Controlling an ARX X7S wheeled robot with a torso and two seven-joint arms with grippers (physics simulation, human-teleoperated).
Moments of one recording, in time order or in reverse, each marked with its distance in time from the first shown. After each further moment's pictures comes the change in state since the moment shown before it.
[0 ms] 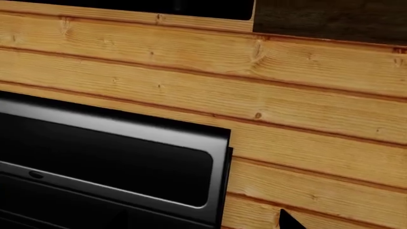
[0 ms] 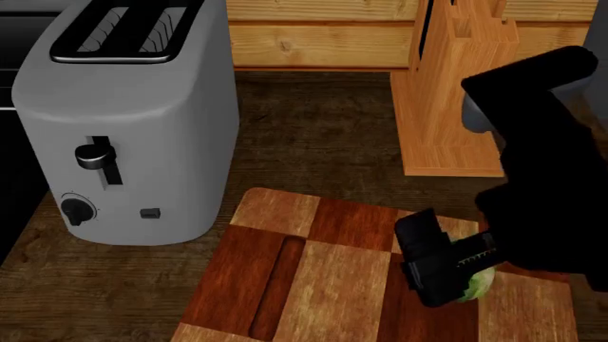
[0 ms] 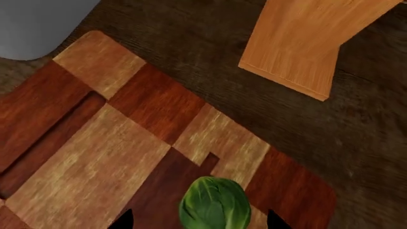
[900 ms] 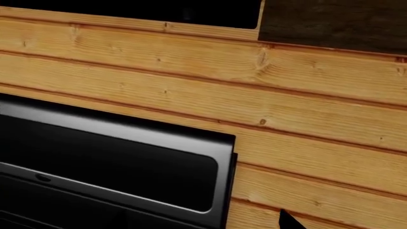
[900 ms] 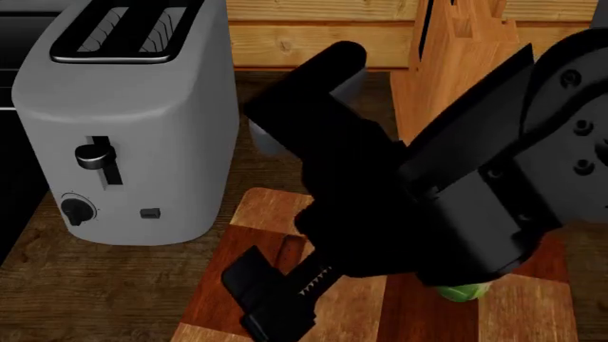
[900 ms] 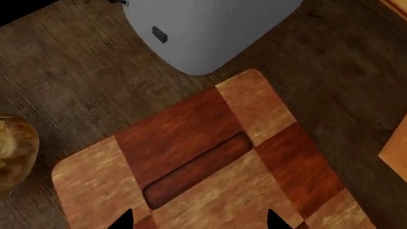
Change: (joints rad) left arm 0.005 -0.020 -0.012 0.031 -0.019 -0.009 -0.011; right arm 0.097 -0.281 -0.120 -0.076 0.033 -0.022 -0.103
